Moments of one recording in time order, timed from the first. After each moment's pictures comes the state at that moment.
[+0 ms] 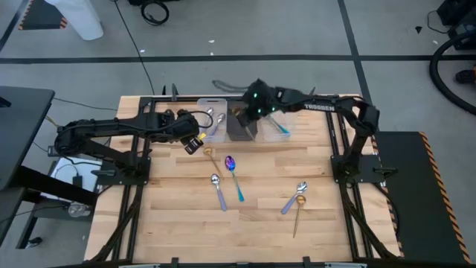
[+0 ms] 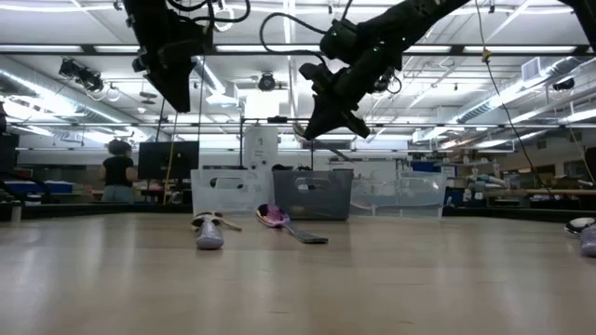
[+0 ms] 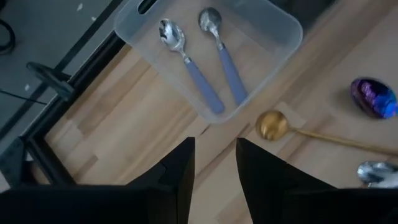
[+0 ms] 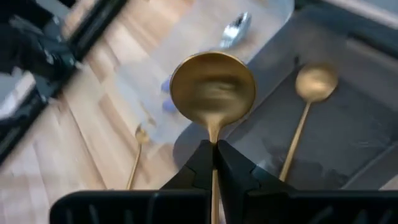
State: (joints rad) left arm 0.16 1.26 1.10 -1.02 -0.47 -0.47; right arm -0.46 1.77 1.39 -0.40 -0.21 0.50
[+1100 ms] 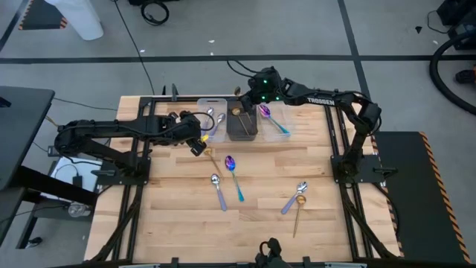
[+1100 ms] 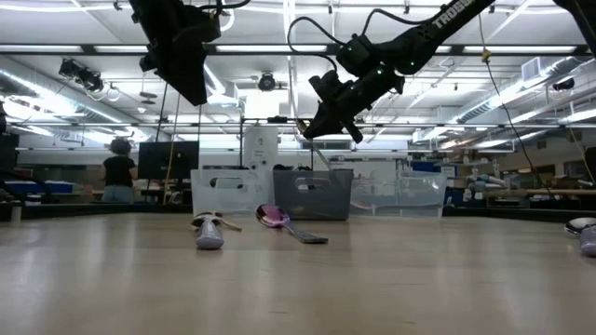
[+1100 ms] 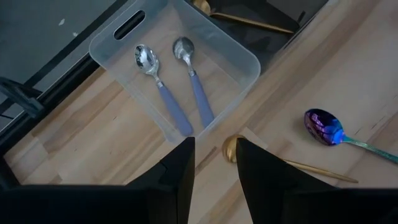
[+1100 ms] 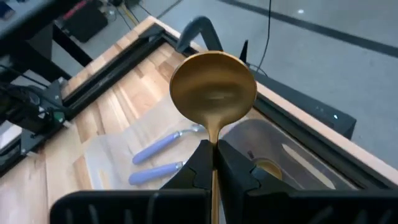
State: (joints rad) left arm 0.10 1.26 1.10 -0.91 -0.47 -0.54; right arm -0.59 1.78 1.29 -0.03 -0.23 0.34
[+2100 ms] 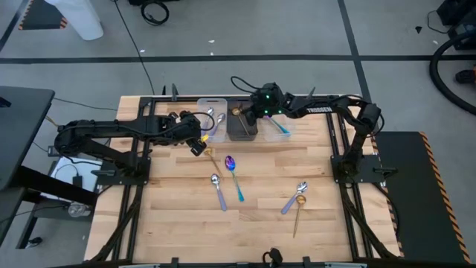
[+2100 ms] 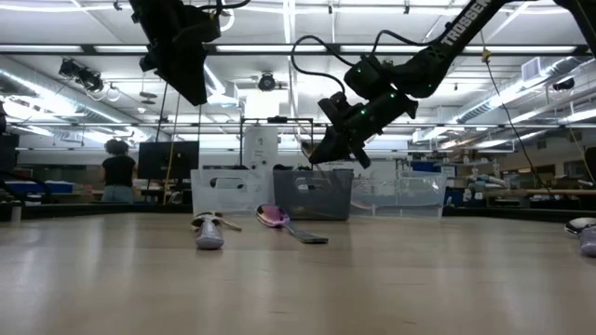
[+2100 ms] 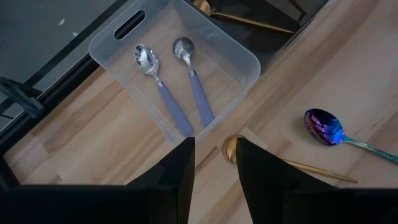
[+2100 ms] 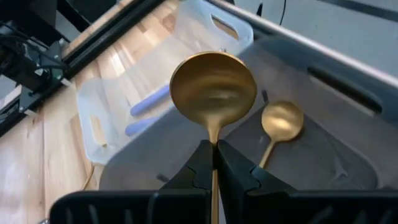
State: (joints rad) left arm 0.10 1.26 1.10 -0.91 -0.47 -0.54; right arm -0.56 1.78 1.05 0.17 -0.26 0.35
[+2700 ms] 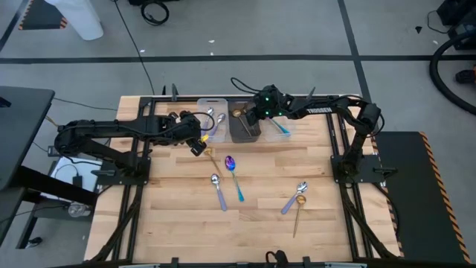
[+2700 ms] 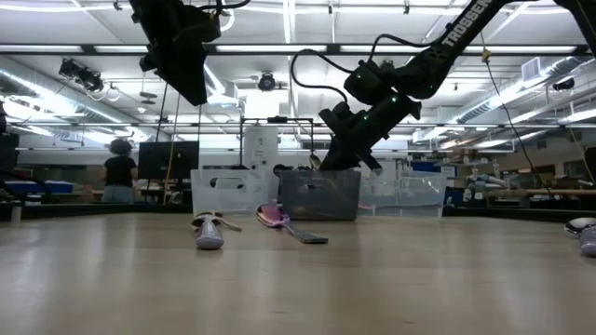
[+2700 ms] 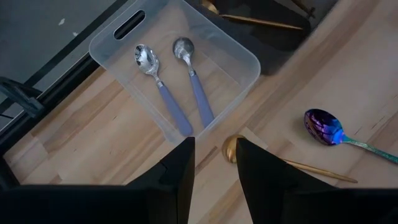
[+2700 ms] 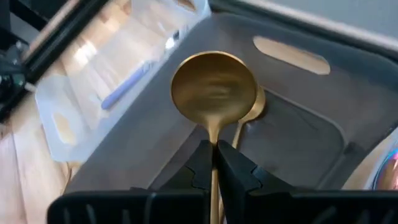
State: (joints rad) left arm 0.10 1.26 1.10 -0.91 -0.47 -0.54; right arm -0.56 1.78 1.04 0.08 -0.18 0.45
